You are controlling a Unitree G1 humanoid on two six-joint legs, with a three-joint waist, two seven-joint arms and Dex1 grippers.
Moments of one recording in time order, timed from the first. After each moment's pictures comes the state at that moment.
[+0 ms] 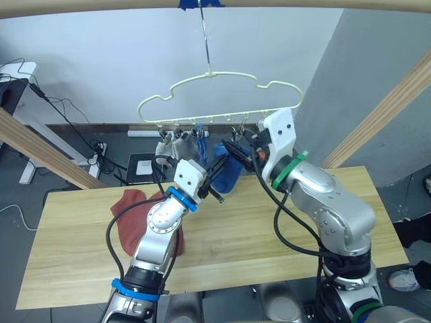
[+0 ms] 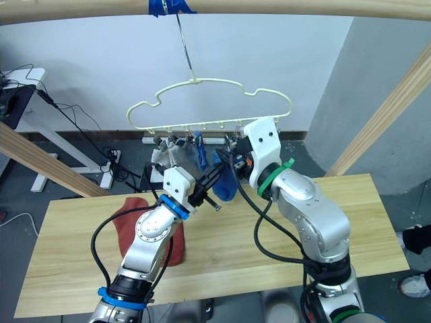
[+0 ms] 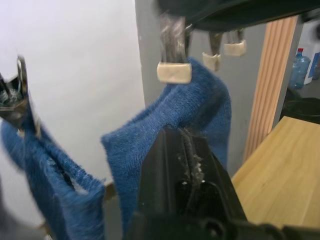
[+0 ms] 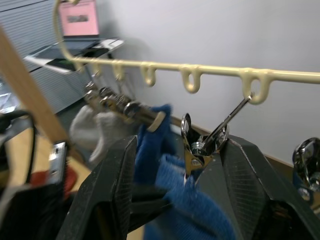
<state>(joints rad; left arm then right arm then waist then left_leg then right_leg) -0.24 0.23 -0.14 -0.02 -0.03 -0.18 -0.48 -0.51 -0.20 0.14 -0.64 0.37 1.00 0.29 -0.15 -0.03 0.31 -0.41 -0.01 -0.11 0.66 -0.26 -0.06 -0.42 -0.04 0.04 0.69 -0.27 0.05</state>
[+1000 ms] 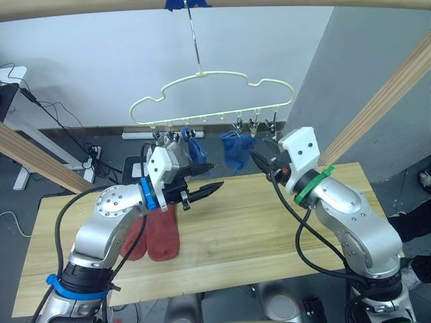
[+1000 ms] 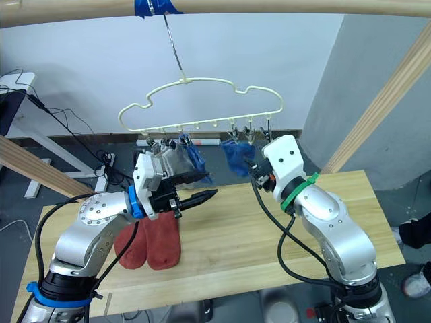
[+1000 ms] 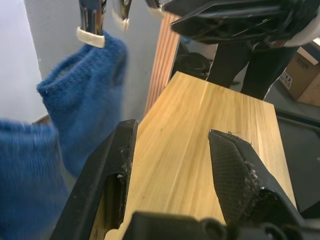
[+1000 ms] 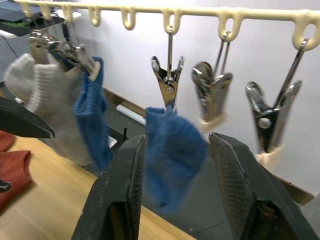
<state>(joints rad) -0.28 0.60 -0.03 -0.32 -0.45 0.32 -0.89 -0.40 -0.32 0.15 -0.68 0.23 0.86 0.23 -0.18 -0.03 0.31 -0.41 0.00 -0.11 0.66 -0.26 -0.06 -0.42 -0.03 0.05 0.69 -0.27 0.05</state>
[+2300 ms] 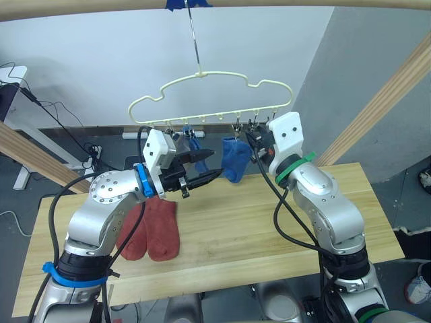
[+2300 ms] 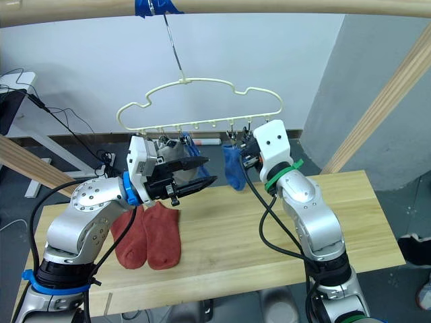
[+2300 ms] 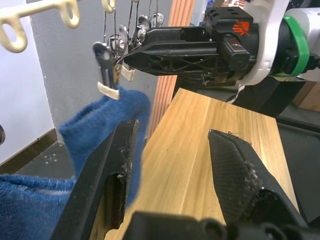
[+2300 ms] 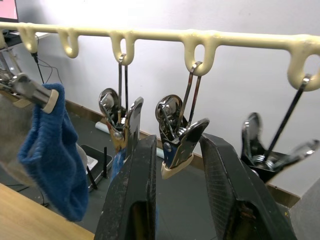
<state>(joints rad) -0.36 0.61 -0.01 -0.31 -0.48 0.37 -0.89 -0.51 -0.15 0.18 -0.45 0.09 0.74 0.17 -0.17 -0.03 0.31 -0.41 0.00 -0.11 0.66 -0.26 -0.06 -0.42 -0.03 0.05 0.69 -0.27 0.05</state>
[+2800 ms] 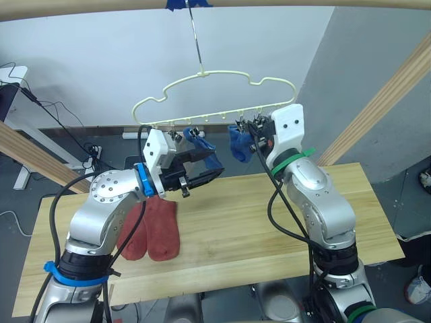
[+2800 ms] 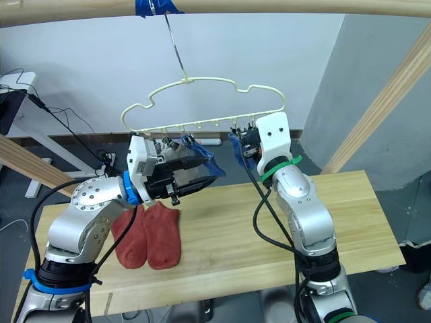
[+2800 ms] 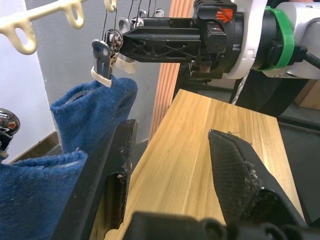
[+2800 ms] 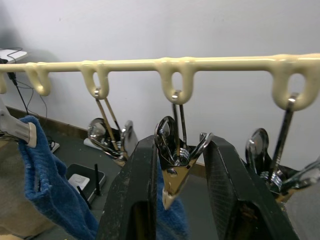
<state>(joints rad) -0.37 0.59 -0.01 -0.30 -0.47 0.36 -0.90 -0.53 -0.06 0.14 -0.42 0.06 0.74 0.09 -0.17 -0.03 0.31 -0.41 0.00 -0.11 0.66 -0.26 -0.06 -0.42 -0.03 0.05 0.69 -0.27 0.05</state>
